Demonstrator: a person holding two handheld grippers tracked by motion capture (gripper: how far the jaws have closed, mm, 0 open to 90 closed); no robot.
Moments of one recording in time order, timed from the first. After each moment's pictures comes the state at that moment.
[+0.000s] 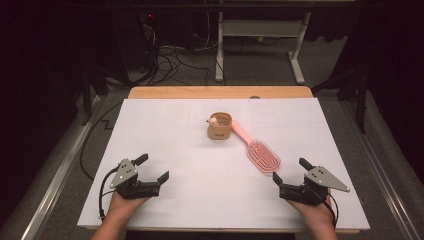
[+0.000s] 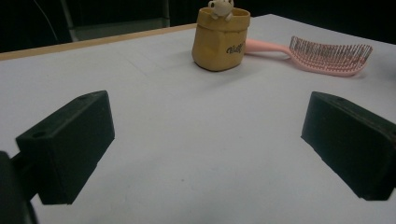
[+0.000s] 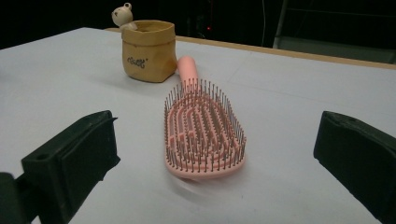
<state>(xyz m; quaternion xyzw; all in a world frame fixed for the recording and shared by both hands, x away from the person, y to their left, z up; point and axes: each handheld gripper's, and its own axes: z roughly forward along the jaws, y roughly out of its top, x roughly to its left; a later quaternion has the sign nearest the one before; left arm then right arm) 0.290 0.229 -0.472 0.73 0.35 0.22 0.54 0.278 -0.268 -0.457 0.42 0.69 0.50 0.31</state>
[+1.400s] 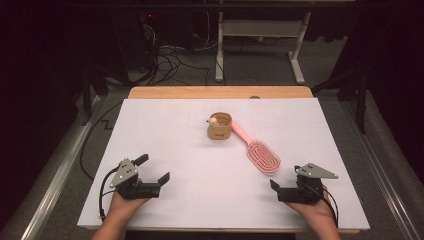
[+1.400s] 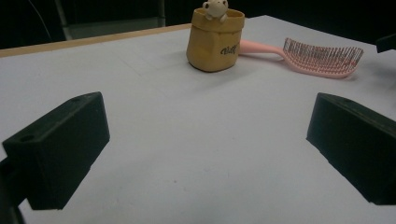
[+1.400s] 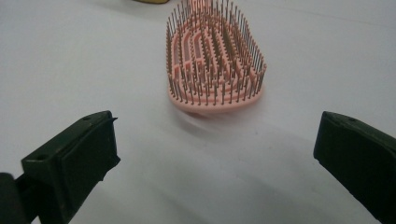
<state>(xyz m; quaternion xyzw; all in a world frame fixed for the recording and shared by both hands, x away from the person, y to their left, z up) 0.290 0.228 -0.470 0.73 0.36 0.21 0.54 0.290 -0.267 -0.465 0.46 0.77 0.40 0.22</state>
